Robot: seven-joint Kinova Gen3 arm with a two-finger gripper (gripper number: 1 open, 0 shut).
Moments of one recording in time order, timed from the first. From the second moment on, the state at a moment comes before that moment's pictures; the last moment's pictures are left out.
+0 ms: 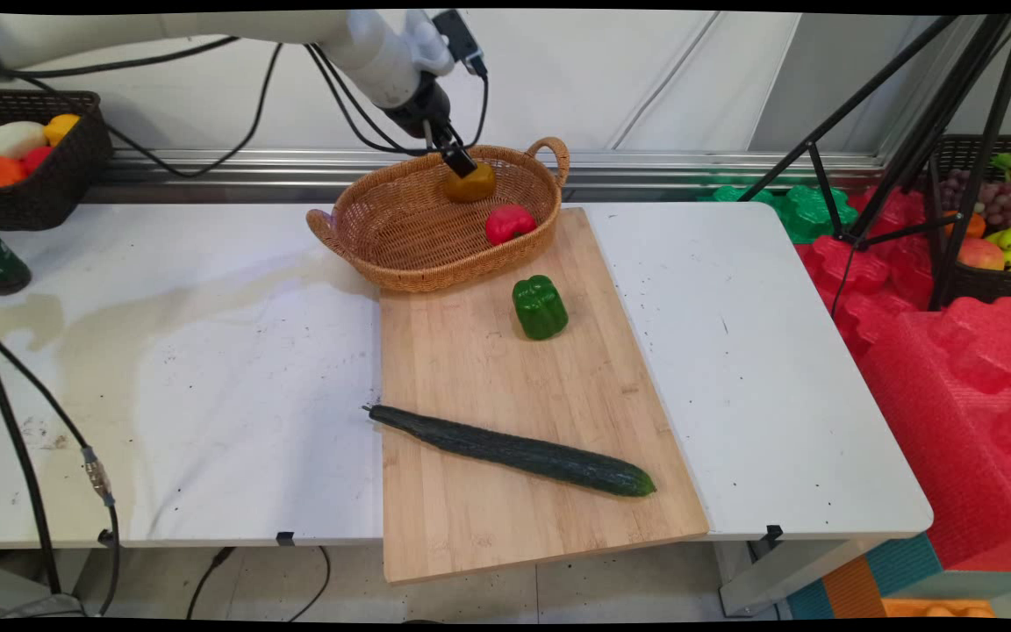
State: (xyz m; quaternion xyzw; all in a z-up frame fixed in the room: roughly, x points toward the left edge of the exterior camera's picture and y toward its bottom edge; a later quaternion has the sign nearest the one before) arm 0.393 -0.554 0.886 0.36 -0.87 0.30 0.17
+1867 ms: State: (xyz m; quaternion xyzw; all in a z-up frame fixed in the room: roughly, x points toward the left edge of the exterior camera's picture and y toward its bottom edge) arm 0.371 -0.589 0.840 0.35 -0.87 0.30 0.16
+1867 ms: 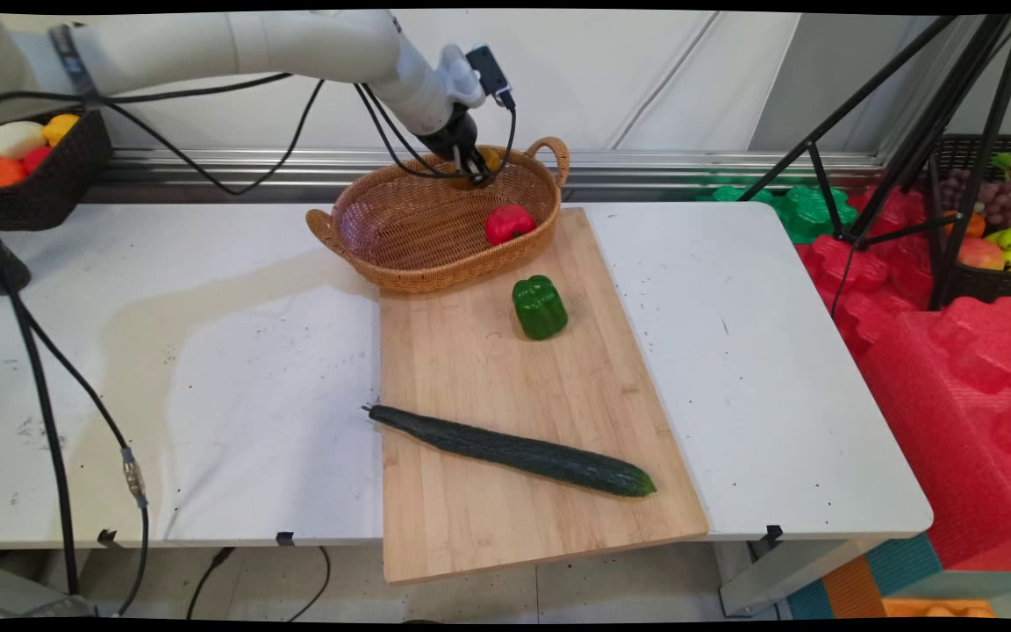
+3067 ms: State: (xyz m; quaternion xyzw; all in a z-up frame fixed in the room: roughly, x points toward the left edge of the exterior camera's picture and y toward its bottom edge) arm 0.348 -0.412 0.935 0.35 -0.85 0.27 0.29
